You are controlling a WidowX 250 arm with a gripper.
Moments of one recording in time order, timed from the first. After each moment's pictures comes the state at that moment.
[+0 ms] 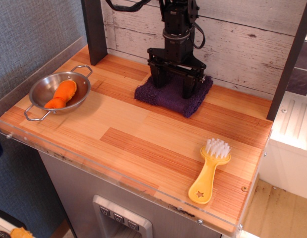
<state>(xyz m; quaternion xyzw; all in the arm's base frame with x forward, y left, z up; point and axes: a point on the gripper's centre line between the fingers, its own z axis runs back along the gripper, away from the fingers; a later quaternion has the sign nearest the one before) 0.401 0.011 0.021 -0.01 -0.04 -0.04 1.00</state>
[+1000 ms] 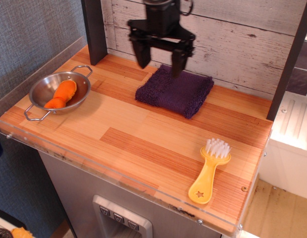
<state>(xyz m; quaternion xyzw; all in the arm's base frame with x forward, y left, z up) 0.349 0.022 0.095 0.00 -0.09 -0.01 1.00</state>
